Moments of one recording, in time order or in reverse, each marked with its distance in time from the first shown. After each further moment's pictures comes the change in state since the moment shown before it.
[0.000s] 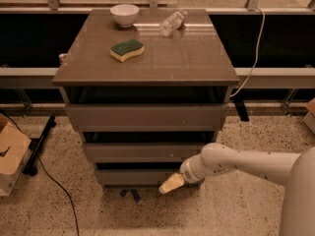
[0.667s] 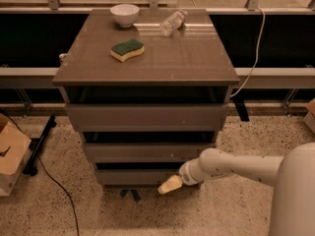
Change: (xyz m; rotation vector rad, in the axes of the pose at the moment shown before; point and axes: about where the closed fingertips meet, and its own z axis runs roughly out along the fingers) arm 0.009 -0.015 0.031 0.013 -0.023 0.041
